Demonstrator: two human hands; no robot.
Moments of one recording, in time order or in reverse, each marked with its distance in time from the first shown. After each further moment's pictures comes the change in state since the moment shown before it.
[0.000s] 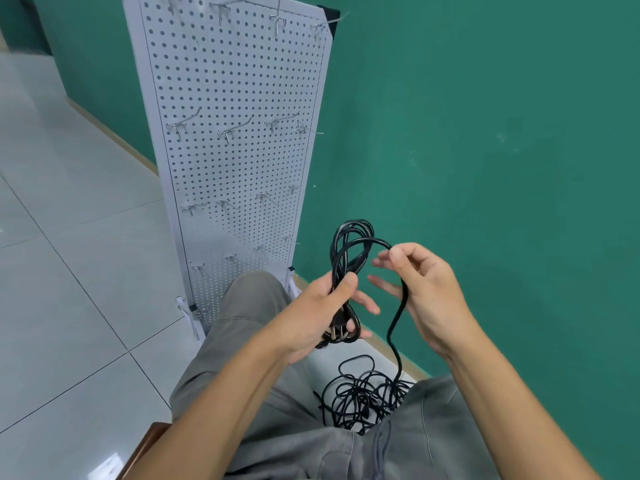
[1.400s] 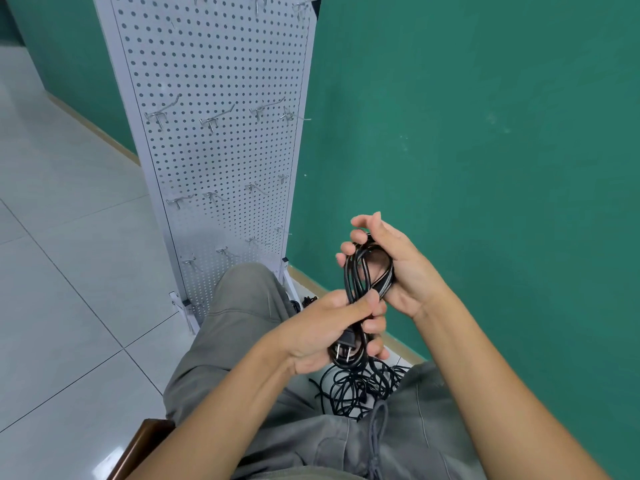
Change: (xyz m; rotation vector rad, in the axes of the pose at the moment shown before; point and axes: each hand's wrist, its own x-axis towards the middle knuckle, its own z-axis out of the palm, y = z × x) left_hand -0.004 -0.019 0.017 -0.289 -0.368 -0.148; right_hand 0.019 -0.007 0.022 0.460 -0.260 0.207
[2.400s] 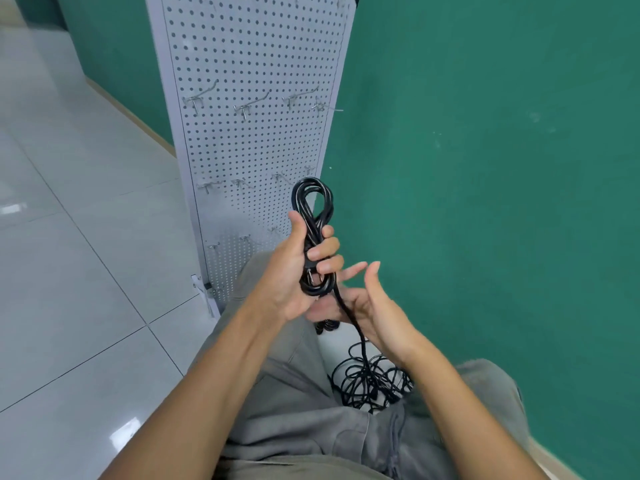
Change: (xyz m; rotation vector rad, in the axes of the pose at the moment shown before) left_hand -0.010 0.043 -0.048 -0.447 0.272 0.332; right_hand -0.013 0.083 -0.013 -0.579 -0.113 0.254
